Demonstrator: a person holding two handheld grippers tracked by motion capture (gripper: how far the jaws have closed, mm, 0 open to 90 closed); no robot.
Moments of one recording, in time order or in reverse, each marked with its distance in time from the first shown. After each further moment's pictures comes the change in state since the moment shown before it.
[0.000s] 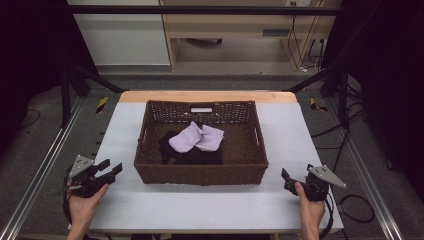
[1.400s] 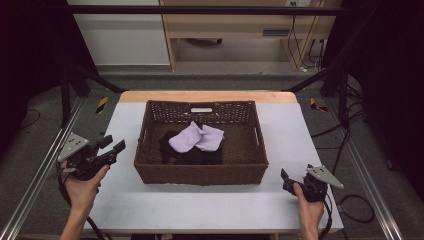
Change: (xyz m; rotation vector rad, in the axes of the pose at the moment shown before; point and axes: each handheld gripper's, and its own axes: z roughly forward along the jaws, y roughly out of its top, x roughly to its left) left arm -0.035 0.082 -0.024 -0.178 -0.083 0.026; right arm 0.004 -0.001 0.001 0.002 -0.031 -0.030
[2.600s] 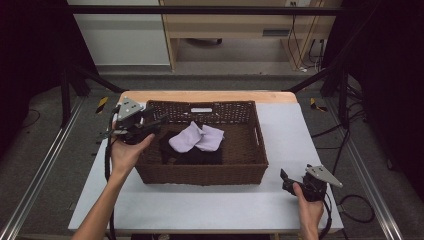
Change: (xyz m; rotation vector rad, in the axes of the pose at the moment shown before) left arm -0.076 0.072 0.089 0.068 -0.049 0.153; right arm 0.001 0.001 0.002 0.023 0.003 -0.009
